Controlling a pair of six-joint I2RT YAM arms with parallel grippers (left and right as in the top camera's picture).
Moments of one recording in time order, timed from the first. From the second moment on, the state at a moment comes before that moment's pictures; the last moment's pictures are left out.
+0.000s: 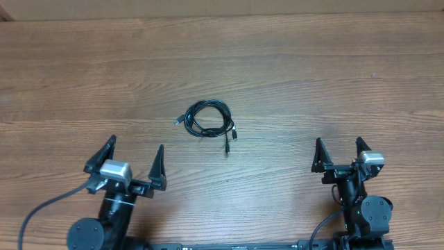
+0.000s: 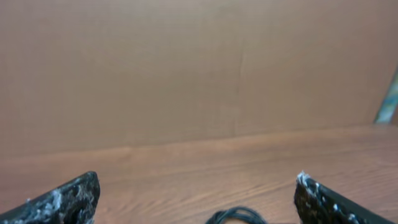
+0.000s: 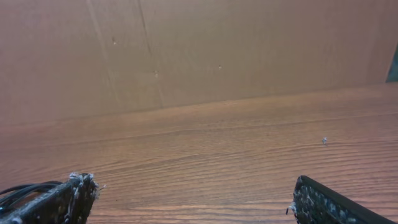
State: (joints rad) left arm -0.08 0.15 0.47 -0.28 0.14 -0.05; right arm 0.05 0.01 0.02 -0.03 -0.02 0.15
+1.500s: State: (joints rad) left arm -0.08 1.35 0.98 -0.64 0.51 0.04; right arm 0.05 0.01 0.02 -0.03 -0.02 0.15
